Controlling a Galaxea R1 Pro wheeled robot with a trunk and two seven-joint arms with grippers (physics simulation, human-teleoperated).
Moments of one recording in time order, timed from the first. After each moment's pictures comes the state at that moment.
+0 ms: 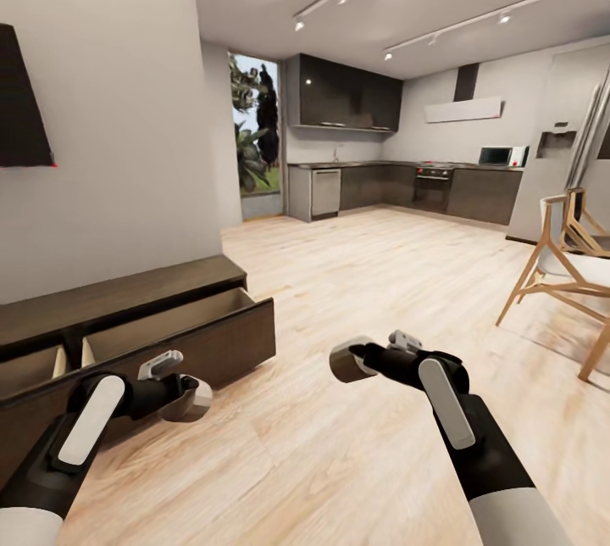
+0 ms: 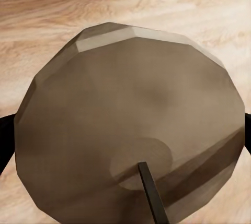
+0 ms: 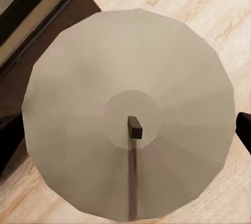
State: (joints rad) left arm -0.48 0.24 0.02 -1.22 0.90 0.98 0.37; right arm -0.53 0.00 0.07 -1.30 -0.75 0.86 -0.28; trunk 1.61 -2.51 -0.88
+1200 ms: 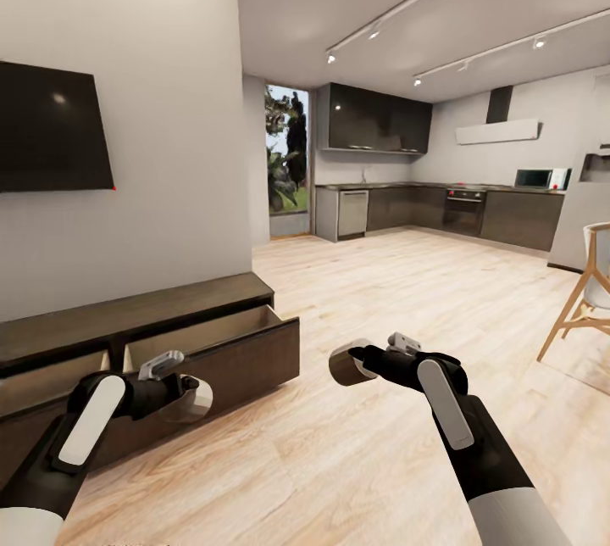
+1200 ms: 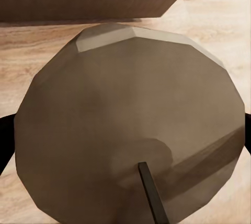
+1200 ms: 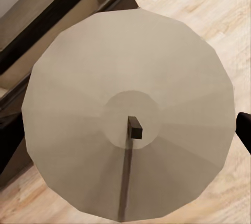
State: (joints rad) left arm -0.48 0.24 0.02 -1.22 0.90 0.98 0.37; right arm -0.53 0.00 0.08 -1.29 -0.75 0.87 -0.29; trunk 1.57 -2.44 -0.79
